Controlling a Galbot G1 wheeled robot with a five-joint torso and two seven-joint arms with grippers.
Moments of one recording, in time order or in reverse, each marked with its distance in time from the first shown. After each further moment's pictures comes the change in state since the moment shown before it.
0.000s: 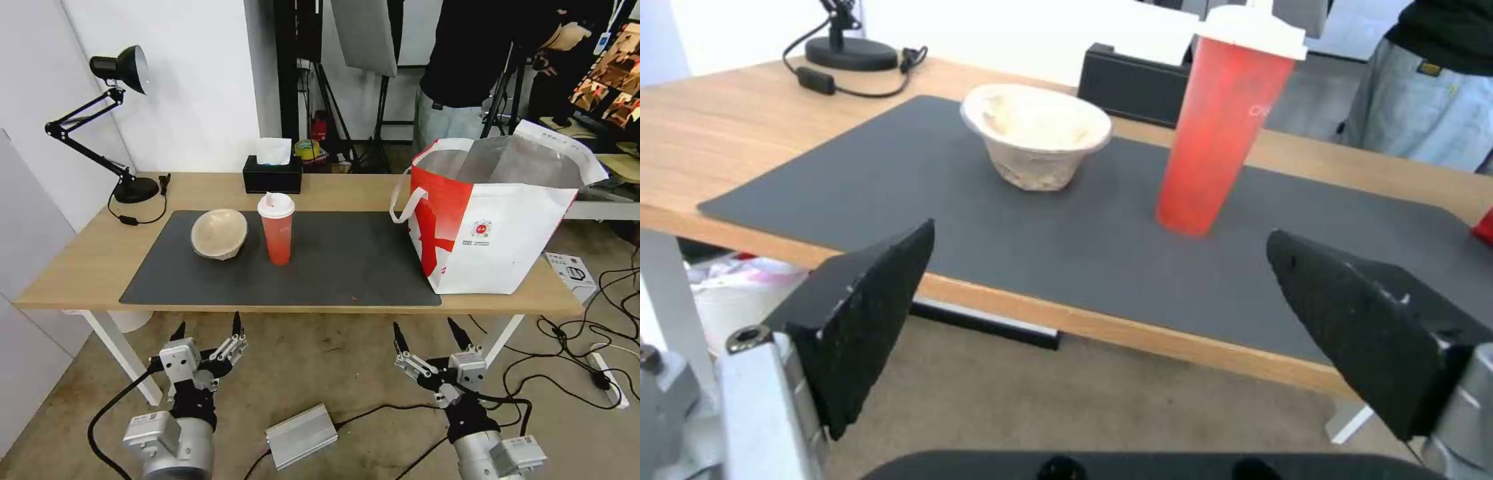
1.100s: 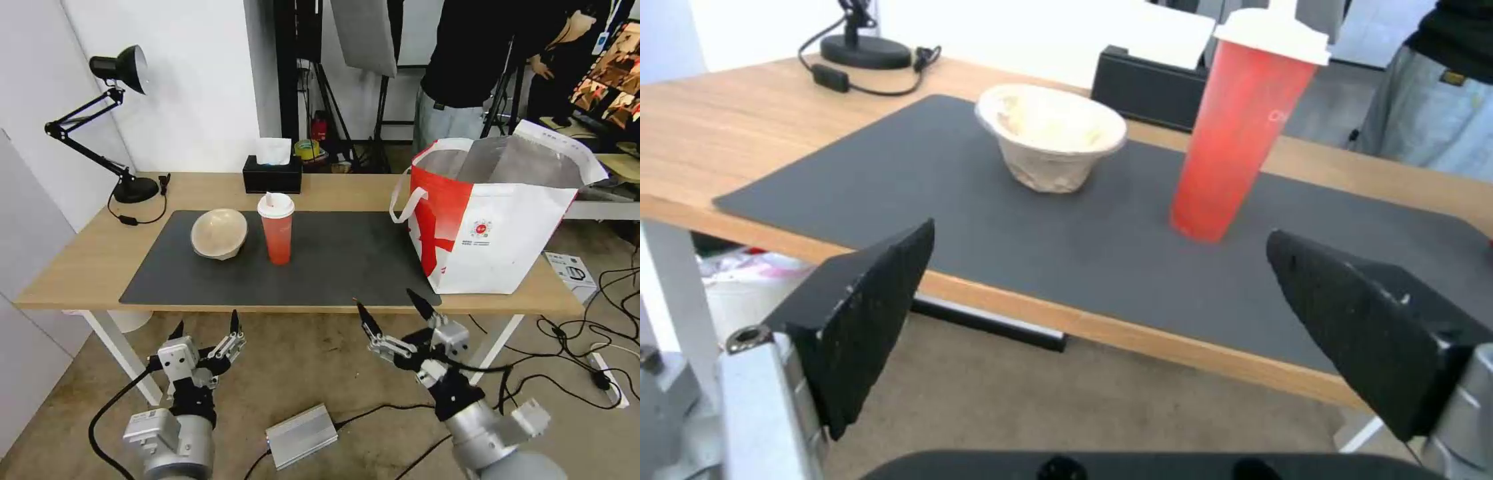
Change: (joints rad) left arm -0.012 -0.024 -0.015 0.010 -0.005 0.000 0.000; right arm 0.260 -0.124 -0.015 0.056 0.350 -0.002 -0.337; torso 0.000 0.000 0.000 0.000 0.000
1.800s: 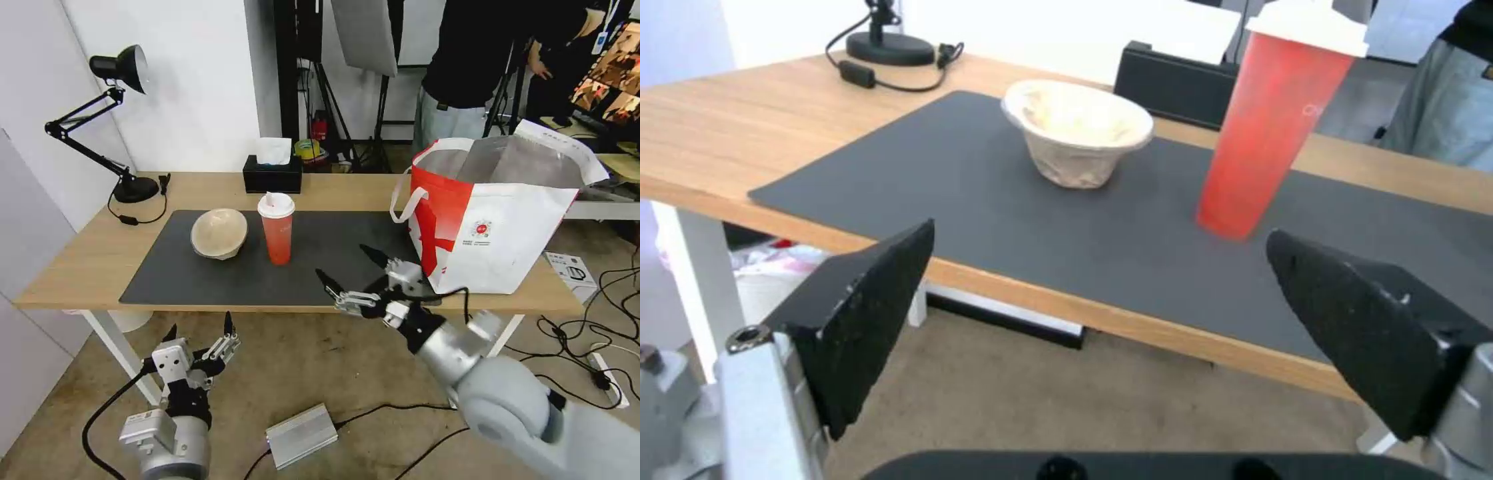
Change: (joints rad) left arm 0.010 -0.025 -0.021 0.005 0.013 0.001 0.000; right arm 0.594 -0.023 -0.324 -0.168 0.161 -0.179 -0.066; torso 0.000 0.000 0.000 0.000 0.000
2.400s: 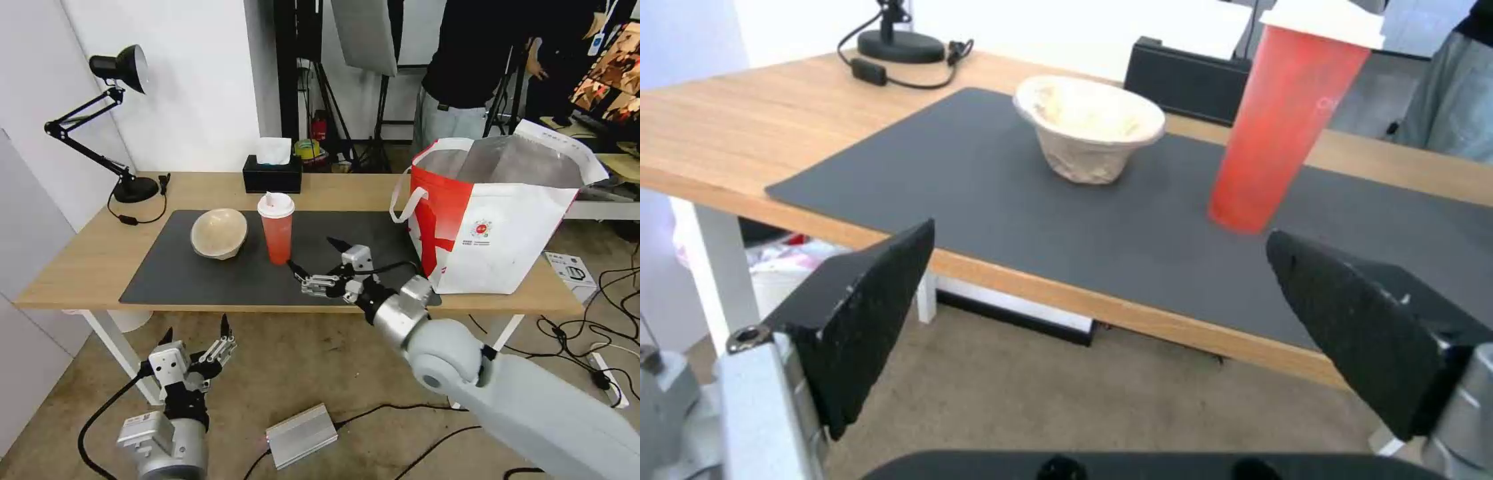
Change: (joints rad) left arm 0.013 -0.008 -0.007 -0.002 0.010 -0.001 0.000; right arm 0.215 0.173 -0.159 -0.196 -0.023 -0.128 0.065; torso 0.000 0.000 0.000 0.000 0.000
